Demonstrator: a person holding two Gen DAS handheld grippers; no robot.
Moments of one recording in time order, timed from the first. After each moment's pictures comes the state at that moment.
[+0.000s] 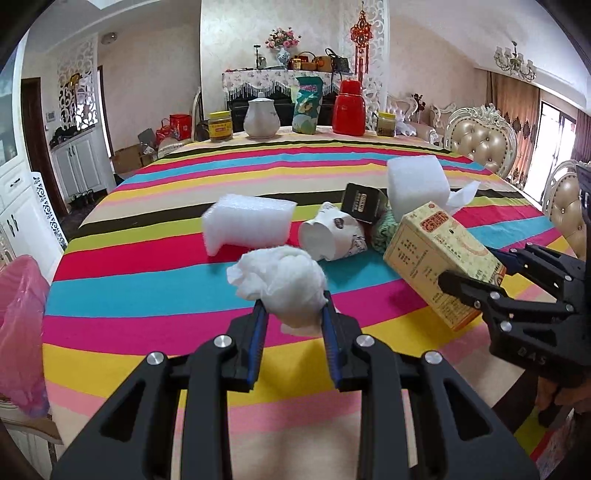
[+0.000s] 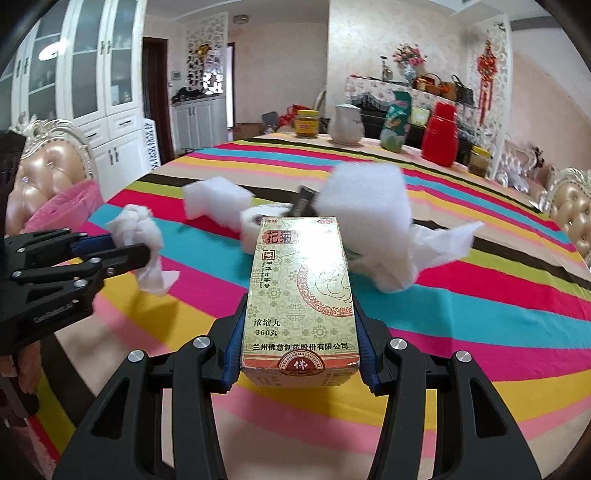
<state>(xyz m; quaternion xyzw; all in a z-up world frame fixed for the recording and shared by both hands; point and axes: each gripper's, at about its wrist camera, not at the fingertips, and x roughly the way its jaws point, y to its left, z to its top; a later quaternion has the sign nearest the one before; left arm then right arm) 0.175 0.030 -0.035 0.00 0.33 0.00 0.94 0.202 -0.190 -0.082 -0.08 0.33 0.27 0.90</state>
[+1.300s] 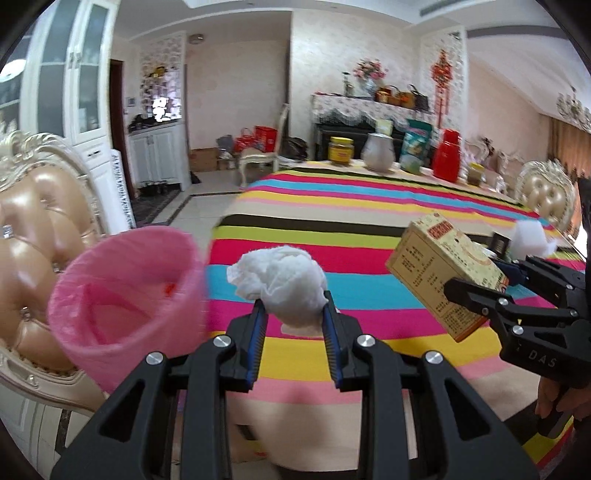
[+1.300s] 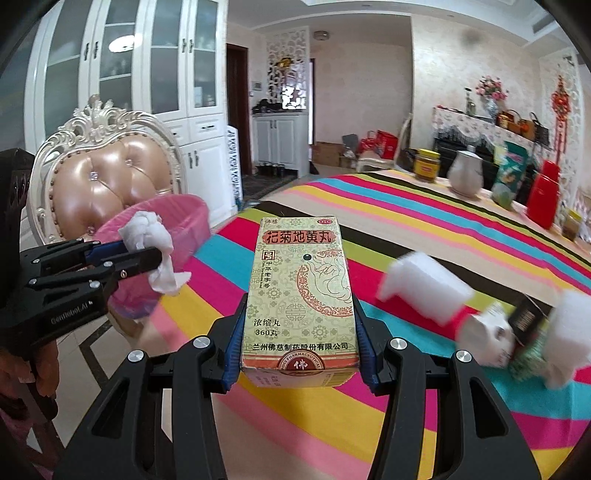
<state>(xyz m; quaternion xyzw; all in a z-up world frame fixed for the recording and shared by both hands) 0.081 0.226 -0.008 -0.05 0.27 0.15 0.95 0.158 0.013 -0.046 -0.09 0.29 0.41 0.86</state>
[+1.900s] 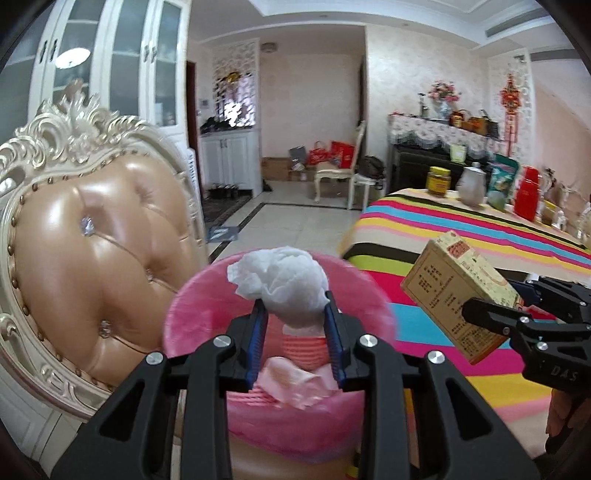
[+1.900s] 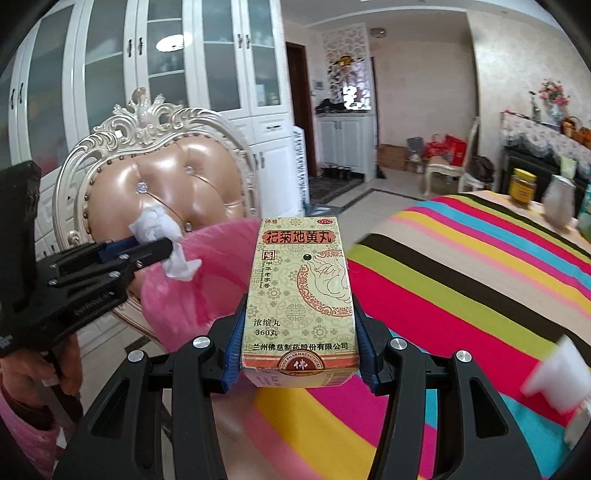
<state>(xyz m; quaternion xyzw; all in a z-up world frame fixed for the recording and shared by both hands) 0.044 0.380 0.011 -0.07 0.25 0.28 0.92 0.159 0.172 -0.031 -0.07 0.29 0.53 0.80</state>
